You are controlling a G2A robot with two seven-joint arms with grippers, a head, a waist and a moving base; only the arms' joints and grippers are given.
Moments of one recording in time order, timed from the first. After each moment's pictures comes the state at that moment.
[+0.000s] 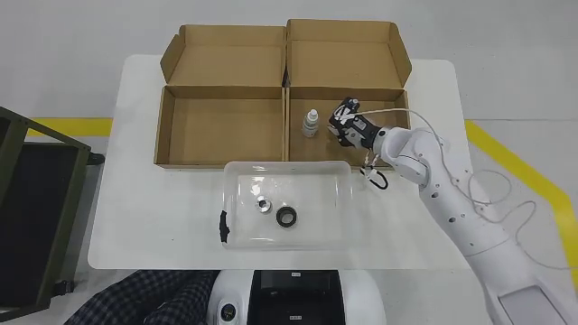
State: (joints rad) left arm -0.11 -0.30 -0.54 -1.19 3.07 0.29 0.07; right arm -0.82 -1.13 0.95 -1.33 -1.17 -0.50 0.41
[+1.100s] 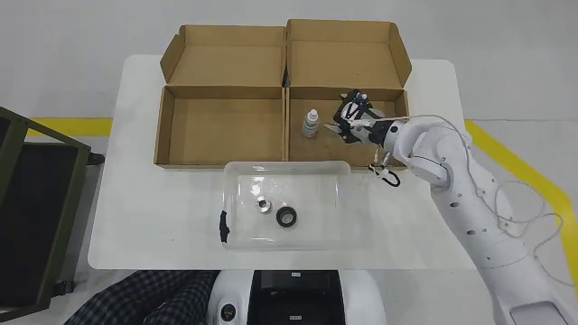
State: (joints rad) left arm -0.11 -0.30 -0.54 -1.19 3.07 0.29 0.07; right arm -0.92 -1.10 1.11 -1.63 -1.19 -0.60 0.48
